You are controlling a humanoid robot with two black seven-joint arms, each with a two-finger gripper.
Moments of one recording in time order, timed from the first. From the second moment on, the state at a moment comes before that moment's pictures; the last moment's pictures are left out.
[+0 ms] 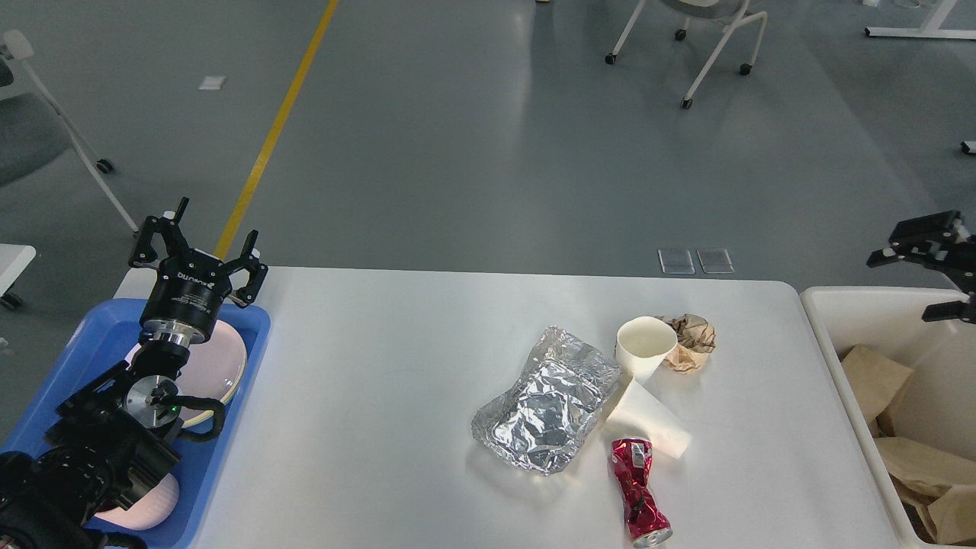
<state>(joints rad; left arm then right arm) -0.73 0.17 -0.73 -0.12 -0.20 -0.79 -0.46 1.56 -0.90 -0.82 0.82 -0.29 0.82 0.09</state>
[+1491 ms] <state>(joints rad) -0.73 0.17 -0.73 -0.12 -0.20 -0.79 -0.46 1.75 0.00 -1.41 1.03 0.16 0.33 0.07</state>
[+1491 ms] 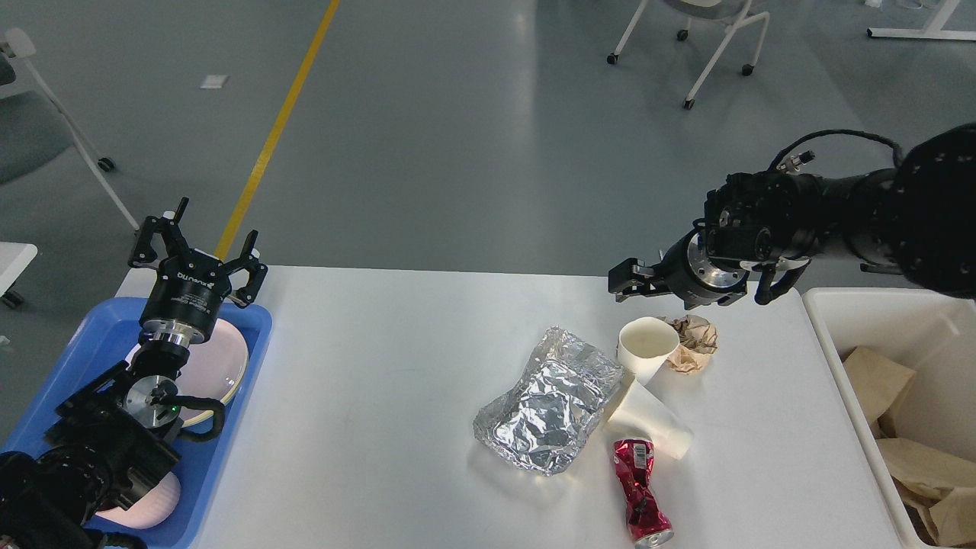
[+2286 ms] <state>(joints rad) -0.73 0.17 -0.73 -0.12 -0.20 -0.79 -0.46 1.53 -0.05 -1.42 0.91 0.18 0.29 0.07</state>
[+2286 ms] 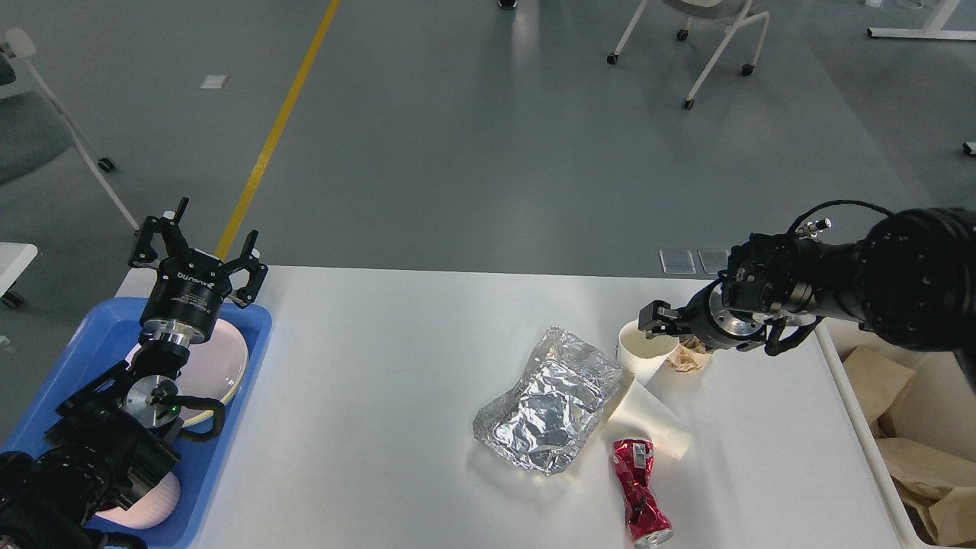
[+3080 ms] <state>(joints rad) -0.73 0.17 -0.73 -0.12 -0.20 -0.79 -0.46 1.44 -0.04 -1.42 0.82 0.14 0.28 0.07</state>
